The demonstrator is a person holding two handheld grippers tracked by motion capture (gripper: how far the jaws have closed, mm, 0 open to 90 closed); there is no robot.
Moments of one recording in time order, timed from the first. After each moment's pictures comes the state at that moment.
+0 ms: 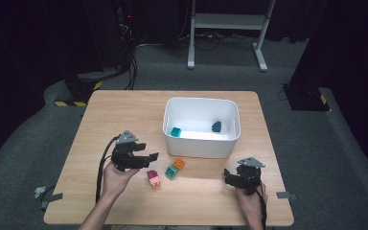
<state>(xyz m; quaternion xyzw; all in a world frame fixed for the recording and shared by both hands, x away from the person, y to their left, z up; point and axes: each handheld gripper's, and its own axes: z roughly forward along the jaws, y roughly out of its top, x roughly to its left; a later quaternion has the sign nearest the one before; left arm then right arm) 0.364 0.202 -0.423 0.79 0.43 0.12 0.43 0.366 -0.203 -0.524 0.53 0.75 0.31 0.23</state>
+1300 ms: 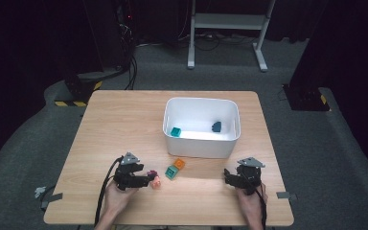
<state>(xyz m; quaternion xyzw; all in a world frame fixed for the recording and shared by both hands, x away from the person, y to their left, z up) 0.346 0.206 -0.497 0.80 0.46 0.10 0.38 0.366 -0.203 -0.524 0.53 0.75 0.31 0.23</state>
